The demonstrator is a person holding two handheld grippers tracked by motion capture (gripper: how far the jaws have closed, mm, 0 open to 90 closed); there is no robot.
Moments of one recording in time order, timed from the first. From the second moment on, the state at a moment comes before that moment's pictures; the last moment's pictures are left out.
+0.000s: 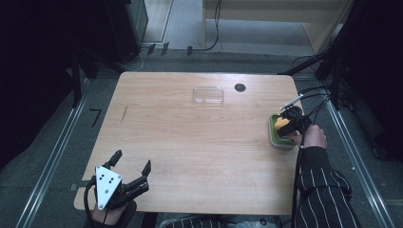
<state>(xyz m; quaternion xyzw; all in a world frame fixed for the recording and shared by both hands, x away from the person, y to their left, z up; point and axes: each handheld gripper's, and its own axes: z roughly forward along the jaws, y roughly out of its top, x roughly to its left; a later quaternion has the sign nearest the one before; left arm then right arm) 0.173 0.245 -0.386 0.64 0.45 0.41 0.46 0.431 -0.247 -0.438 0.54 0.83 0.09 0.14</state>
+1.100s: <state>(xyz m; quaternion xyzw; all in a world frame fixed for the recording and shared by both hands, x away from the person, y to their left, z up) 0.174 0.245 -0.387 0.64 0.45 0.41 0.46 0.435 -0.249 -0.449 0.54 0.83 0.08 0.13</state>
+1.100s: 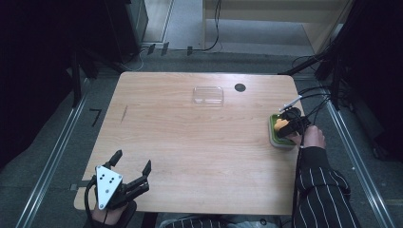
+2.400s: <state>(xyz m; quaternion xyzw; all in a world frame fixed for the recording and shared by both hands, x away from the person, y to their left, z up) 0.173 0.246 -0.386 0.64 0.45 0.41 0.47 0.432 -0.251 -0.438 0.56 0.82 0.10 0.13</state>
